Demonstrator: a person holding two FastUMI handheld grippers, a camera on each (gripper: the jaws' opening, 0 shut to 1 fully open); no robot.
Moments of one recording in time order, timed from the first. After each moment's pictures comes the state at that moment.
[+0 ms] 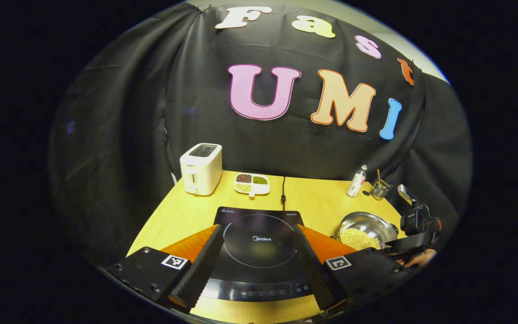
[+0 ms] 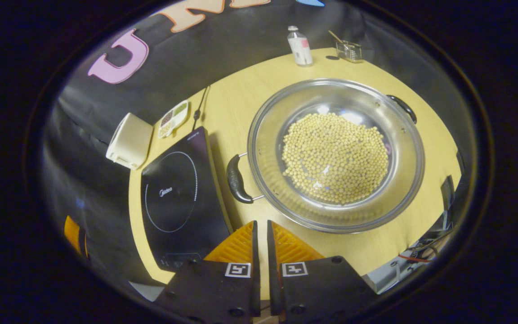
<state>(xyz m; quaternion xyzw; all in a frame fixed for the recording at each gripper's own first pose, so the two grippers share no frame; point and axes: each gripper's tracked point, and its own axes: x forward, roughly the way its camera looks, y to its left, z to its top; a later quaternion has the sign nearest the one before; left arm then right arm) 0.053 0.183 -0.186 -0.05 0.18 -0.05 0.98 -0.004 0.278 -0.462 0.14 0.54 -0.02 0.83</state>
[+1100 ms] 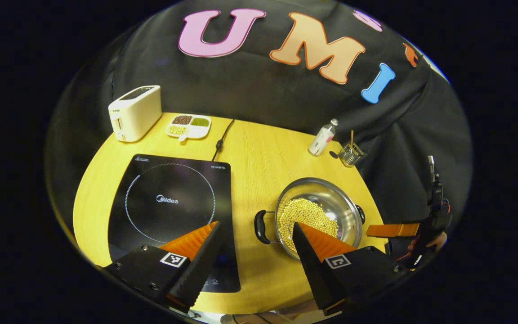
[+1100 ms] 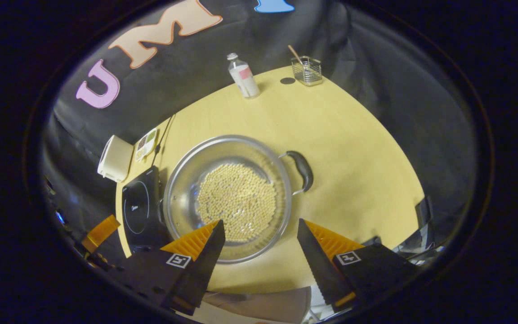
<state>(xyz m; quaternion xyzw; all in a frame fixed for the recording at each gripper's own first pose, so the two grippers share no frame) 0.081 0.007 -0.274 -0.10 0.37 -0.12 0.92 0.063 0.048 -0.413 0.11 0.55 -0.03 0.83</state>
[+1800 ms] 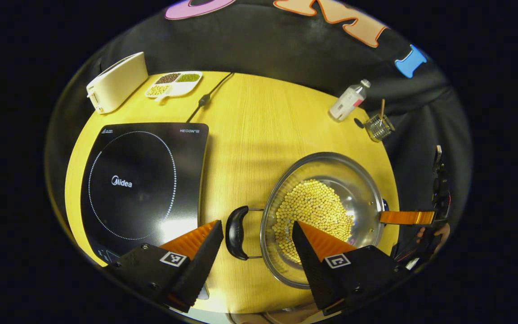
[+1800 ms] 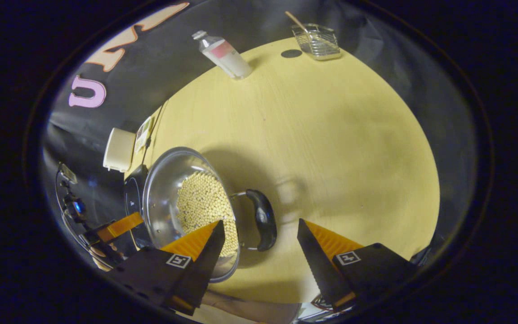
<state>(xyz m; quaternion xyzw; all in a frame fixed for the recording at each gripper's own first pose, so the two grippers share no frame) 0.120 -0.044 -0.356 -0.08 0.51 -0.08 0.85 0.120 0.002 -0.481 0.15 0.64 0.08 0.75</state>
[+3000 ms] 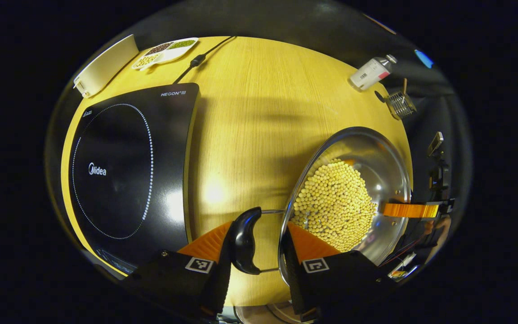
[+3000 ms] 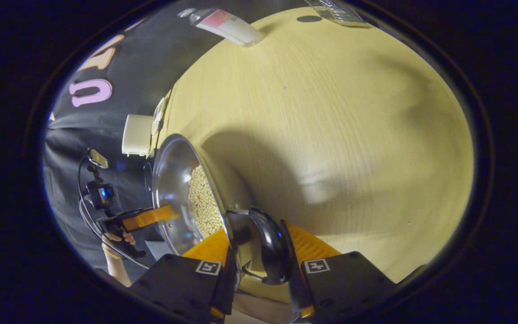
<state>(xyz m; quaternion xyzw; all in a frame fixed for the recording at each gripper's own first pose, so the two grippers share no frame) 0.105 -0.042 -0.398 -0.07 0.60 -0.08 0.79 0.128 0.035 -0.515 0.18 0.69 0.16 0.68</state>
